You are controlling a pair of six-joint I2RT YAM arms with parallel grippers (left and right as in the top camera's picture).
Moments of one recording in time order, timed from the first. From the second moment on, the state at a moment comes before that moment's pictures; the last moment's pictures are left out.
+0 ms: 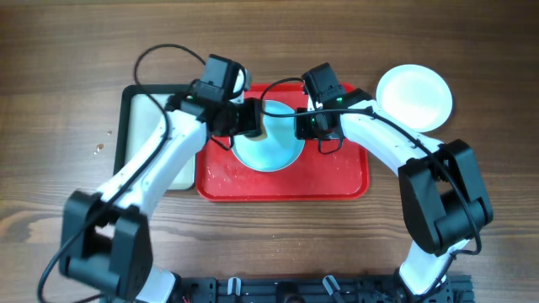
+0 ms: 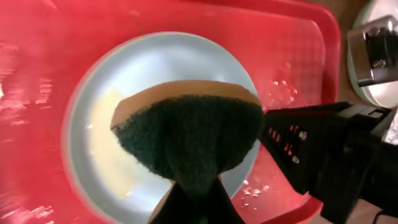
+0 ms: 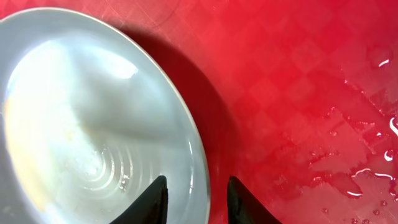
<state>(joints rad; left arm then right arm) -0.37 1.67 1.22 -0.65 0.26 -0.46 0.44 1.92 1.25 -0.56 -0.14 0.44</state>
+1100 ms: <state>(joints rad) -0.37 1.74 1.18 -0.67 0.13 -0.55 0.44 1.92 1.25 -0.56 -0.14 0.40</state>
